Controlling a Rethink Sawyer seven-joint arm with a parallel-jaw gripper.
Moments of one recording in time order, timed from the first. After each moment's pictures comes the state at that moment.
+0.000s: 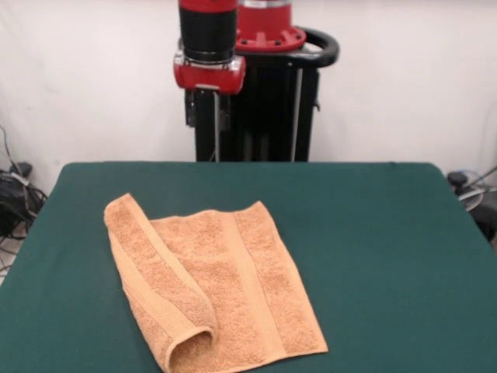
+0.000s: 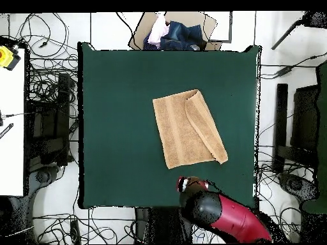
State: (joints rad) arm -0.58 -0.91 0.01 2.23 -0.12 0.28 1.39
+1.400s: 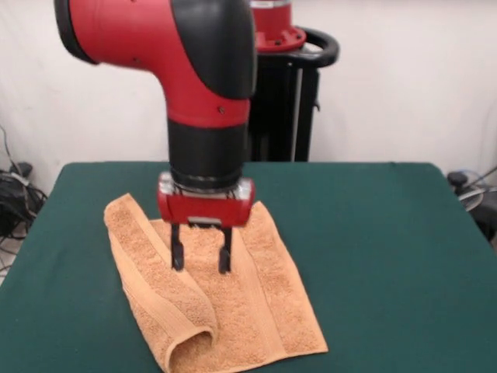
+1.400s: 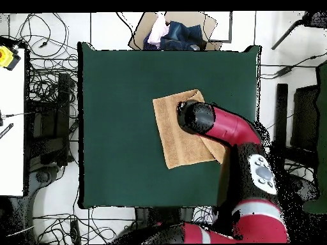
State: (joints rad) arm -0.37 -0.54 0.02 1.53 0.01 0.42 1.39
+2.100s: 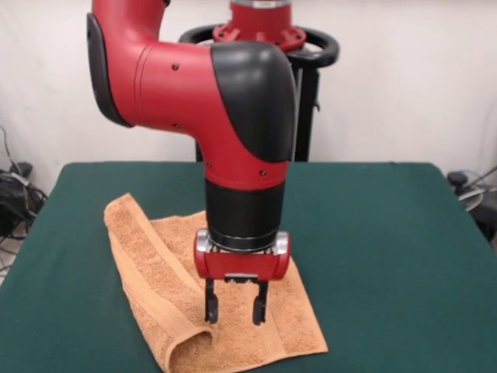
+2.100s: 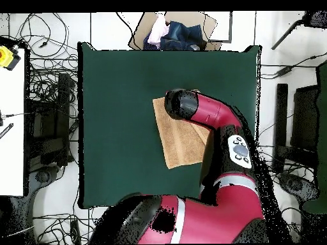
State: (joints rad) arm -0.30 -0.39 0.01 1.38 0.06 0.43 1.39
